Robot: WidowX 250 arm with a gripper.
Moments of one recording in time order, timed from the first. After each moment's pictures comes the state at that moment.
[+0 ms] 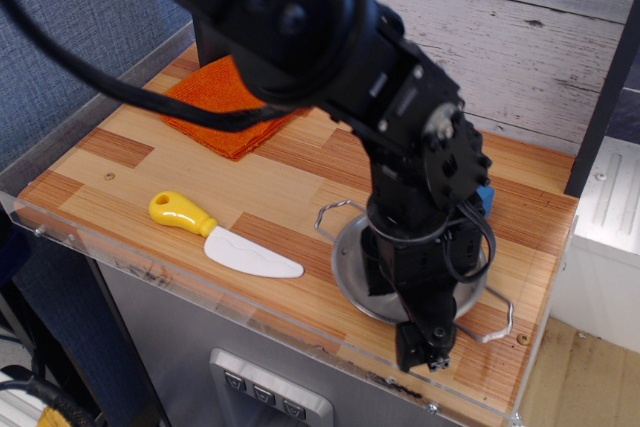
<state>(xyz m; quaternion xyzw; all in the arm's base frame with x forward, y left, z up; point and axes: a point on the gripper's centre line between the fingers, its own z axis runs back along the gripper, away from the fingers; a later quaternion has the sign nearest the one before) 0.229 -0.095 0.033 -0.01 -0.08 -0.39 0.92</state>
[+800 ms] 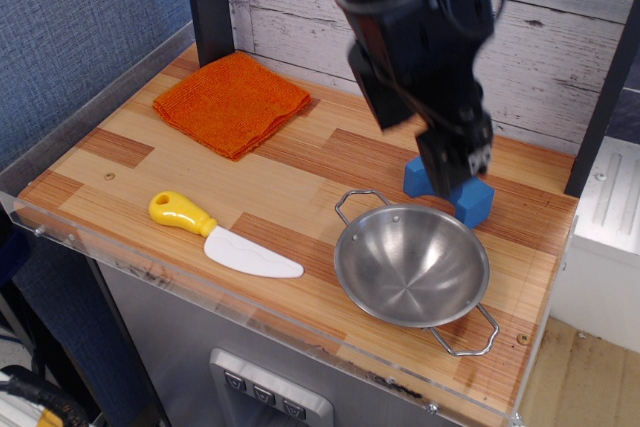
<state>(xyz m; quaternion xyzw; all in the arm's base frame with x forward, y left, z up) 0.251 -0.078 0.162 -0.03 -0.23 -0.30 0.93</state>
